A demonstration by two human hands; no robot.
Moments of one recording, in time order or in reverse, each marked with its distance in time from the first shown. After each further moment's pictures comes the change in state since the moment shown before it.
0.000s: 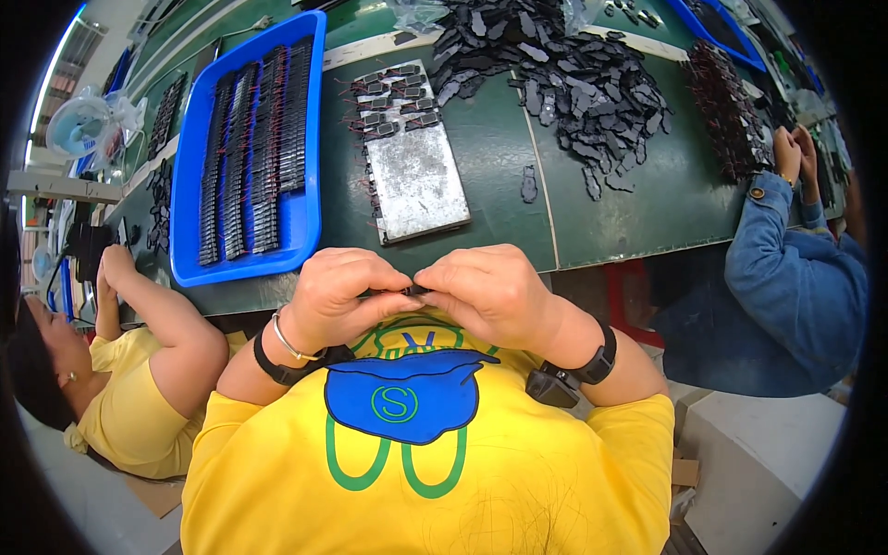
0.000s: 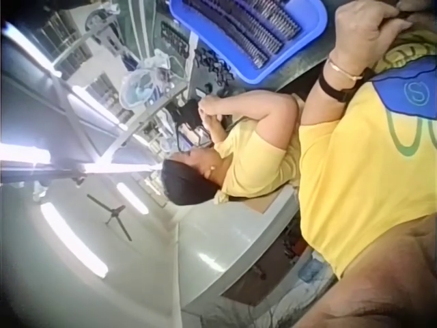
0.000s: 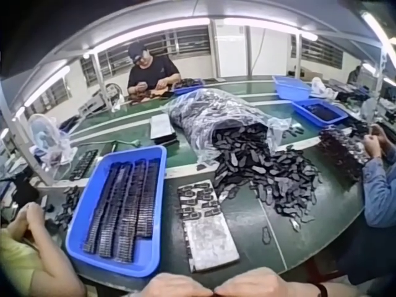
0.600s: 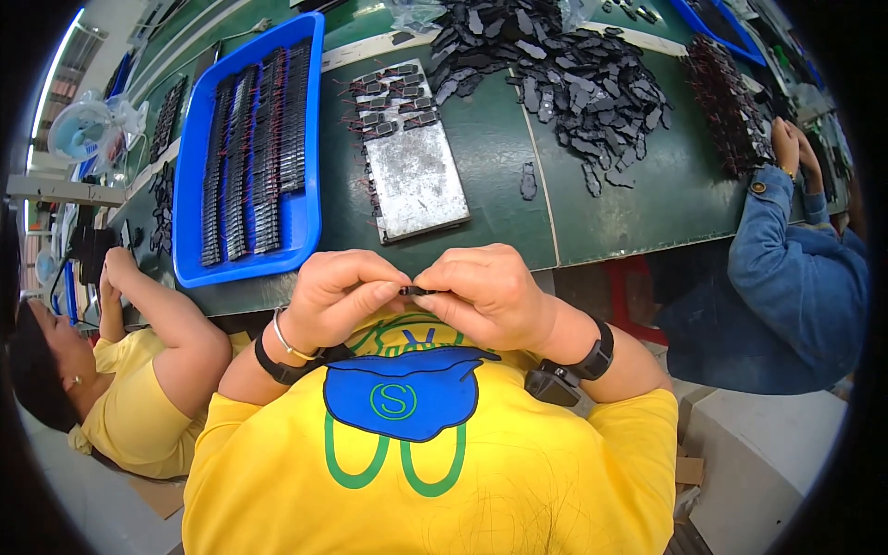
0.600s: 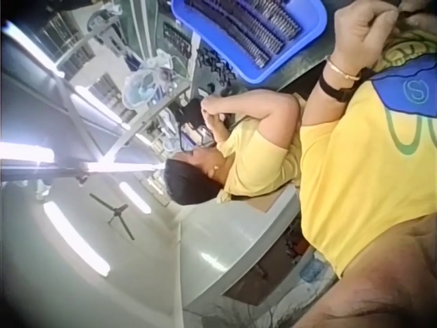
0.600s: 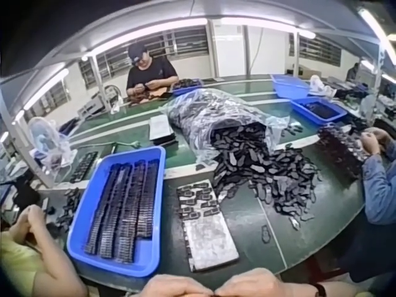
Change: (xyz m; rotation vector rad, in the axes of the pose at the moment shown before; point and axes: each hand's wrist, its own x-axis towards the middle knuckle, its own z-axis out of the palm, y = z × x) left_hand -0.009 0.007 -0.003 -0.406 -0.029 -0.308; right_hand 0.002 -0.006 -0.003 0.145 -0.036 0.079
